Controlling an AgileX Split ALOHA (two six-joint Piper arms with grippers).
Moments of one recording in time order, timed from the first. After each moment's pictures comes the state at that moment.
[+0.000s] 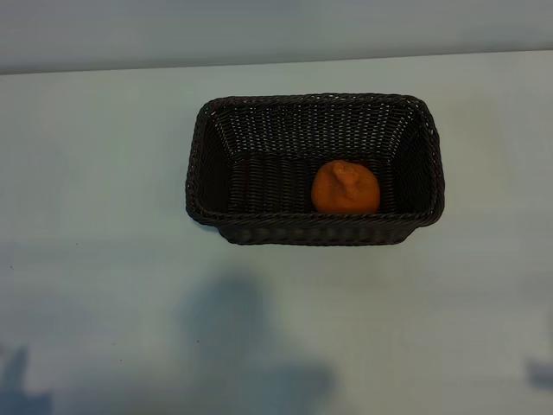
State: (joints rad) left arm -0.01 -0.01 -0.50 -0.02 1.09 0.00; right arm -0.16 -0.01 -0.61 -0.02 1.11 0.05
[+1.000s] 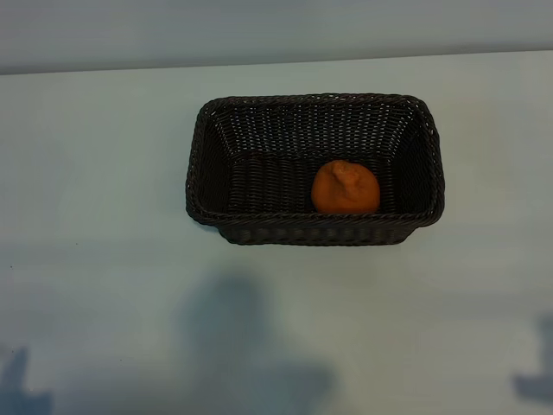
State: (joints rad) left arm -0.01 -0.01 -0.50 -0.02 1.09 0.00; right arm -0.16 -0.01 -0.52 0.07 1.13 -0.02
